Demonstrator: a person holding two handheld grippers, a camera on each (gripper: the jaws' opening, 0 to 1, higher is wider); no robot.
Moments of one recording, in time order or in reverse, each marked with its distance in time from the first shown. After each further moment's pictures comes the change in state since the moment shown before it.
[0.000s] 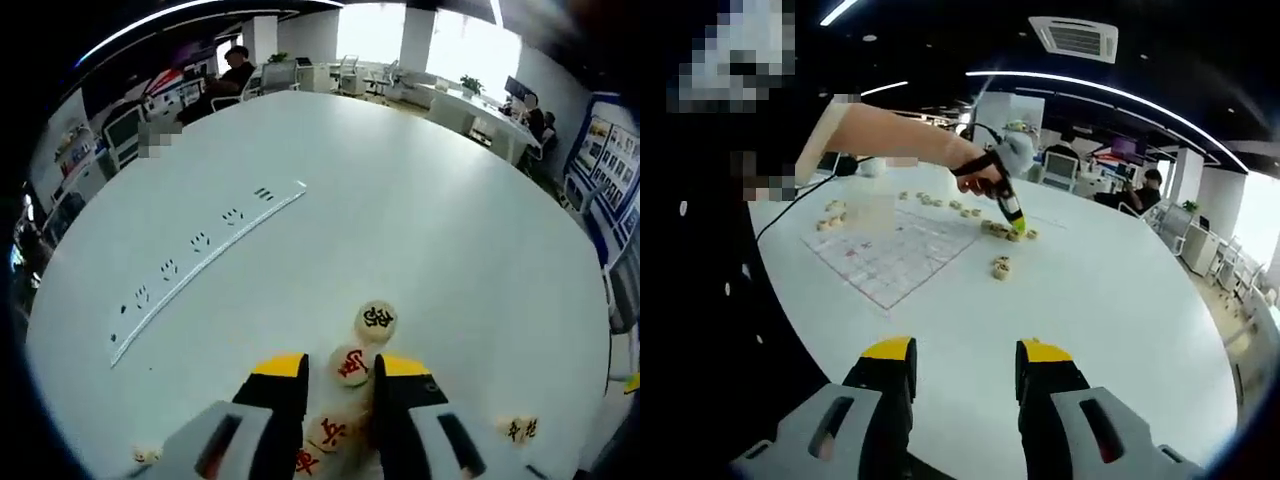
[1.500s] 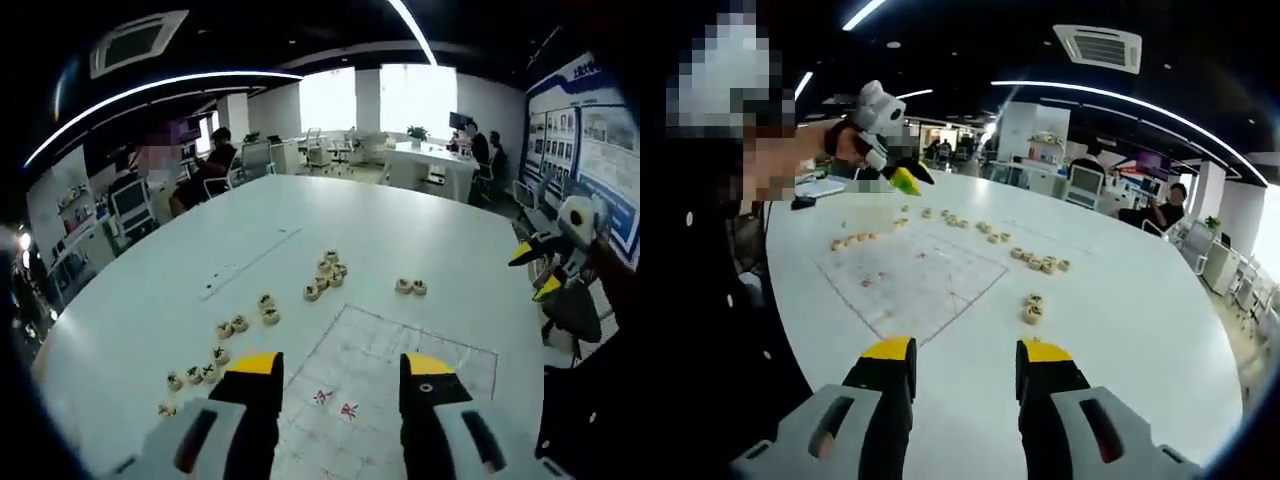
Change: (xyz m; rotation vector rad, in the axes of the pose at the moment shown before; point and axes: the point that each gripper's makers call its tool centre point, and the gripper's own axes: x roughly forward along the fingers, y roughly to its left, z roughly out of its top) left arm -0.211 0.015 -0.111 0.147 -0.328 -0.061; right arm 0.033 0.022 0.040 -0.044 -0.047 0.094
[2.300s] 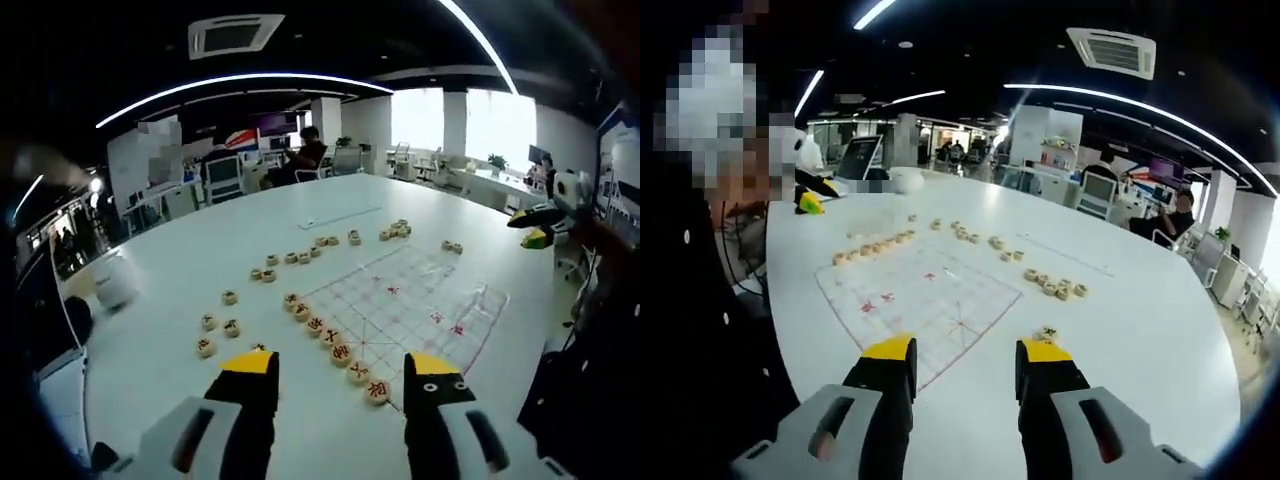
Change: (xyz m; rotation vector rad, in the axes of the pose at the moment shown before) left arm -0.173 -0.003 -0.159 -0.219 -0.076 0.322; right arm 0.036 0.012 0.036 -0.042 -0.007 0.056
